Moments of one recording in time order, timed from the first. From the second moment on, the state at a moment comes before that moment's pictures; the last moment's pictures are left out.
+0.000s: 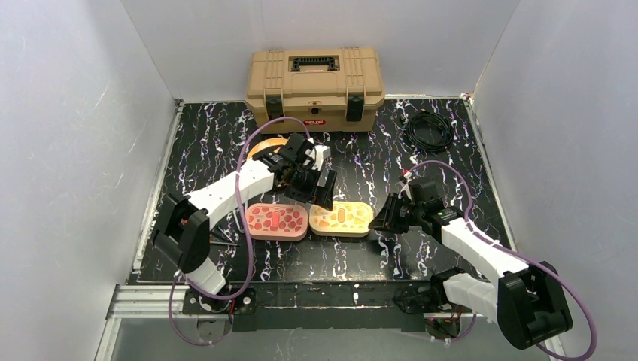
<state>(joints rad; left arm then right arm) -0.68 1.60 1.25 -0.71 0.31 -0.30 0.39 1.05 0.48 -0.29 -0.44 0.69</state>
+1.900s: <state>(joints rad) -0.69 1.69 1.19 -0.69 0.40 -0.28 0.39 0.87 0.44 -0.48 -0.35 0.63</state>
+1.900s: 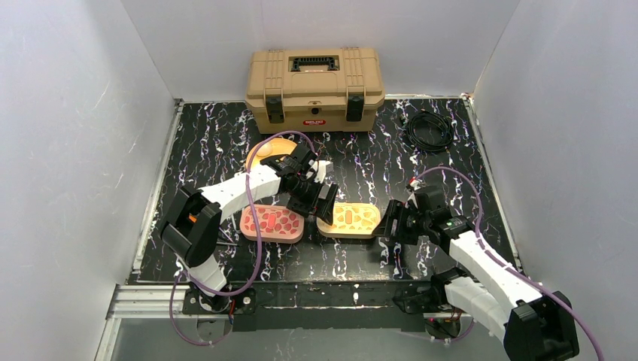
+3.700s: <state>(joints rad) -0.72 1.82 1.21 -0.70 0.43 -0.30 0.54 0.93 0.51 -0.42 -0.17 0.72</state>
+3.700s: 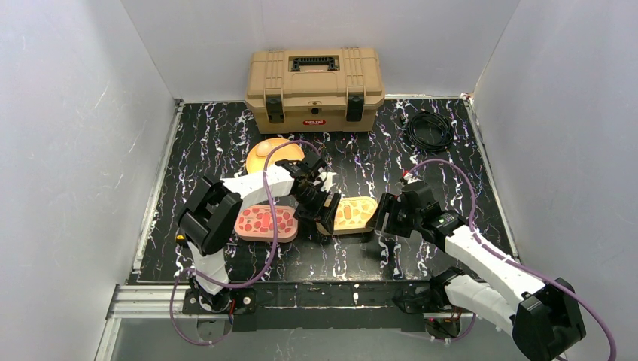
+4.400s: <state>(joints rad) -0.72 1.78 1.22 -0.70 0.40 -0.30 0.52 1.04 0.63 -0.42 -0.10 0.66</state>
